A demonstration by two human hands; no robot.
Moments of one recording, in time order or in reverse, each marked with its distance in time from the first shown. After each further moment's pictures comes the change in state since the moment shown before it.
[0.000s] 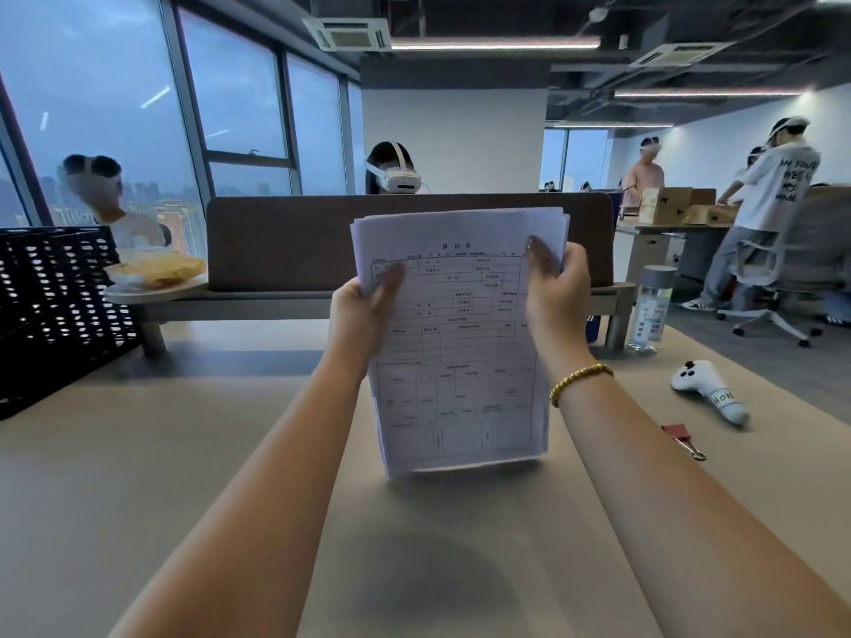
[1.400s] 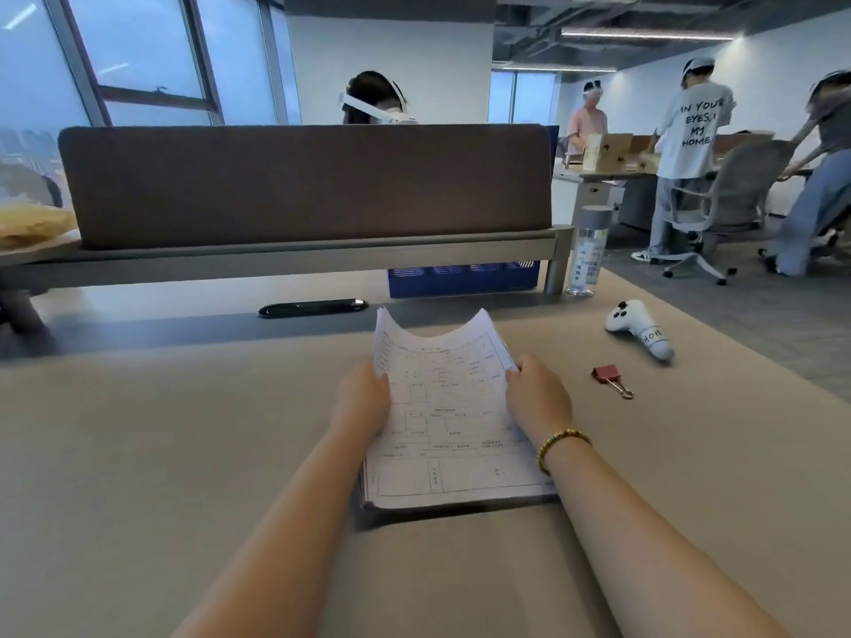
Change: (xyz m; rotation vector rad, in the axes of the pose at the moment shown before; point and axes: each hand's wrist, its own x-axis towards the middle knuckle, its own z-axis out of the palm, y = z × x) left_hand -0.057 -0.137 0.068 0.870 -0.296 -0.361; right_hand -0.064 0.150 -0.090 -0.886 -0.342 0.447
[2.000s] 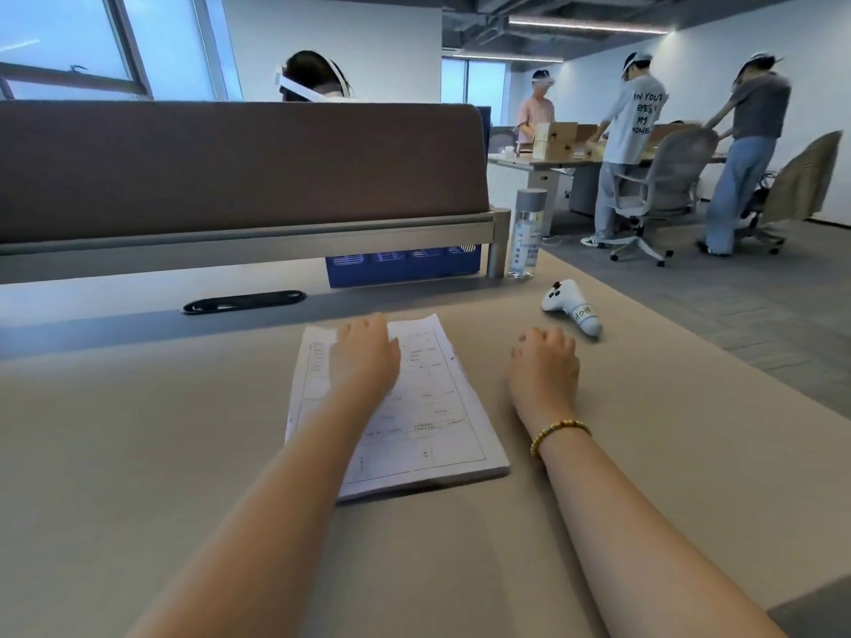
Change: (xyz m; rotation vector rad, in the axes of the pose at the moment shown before) left_hand -0.011 0.071 0.041 0.302 0.094 0.352; right_hand 0.004 0.049 -0.051 -0.323 0.291 -0.056
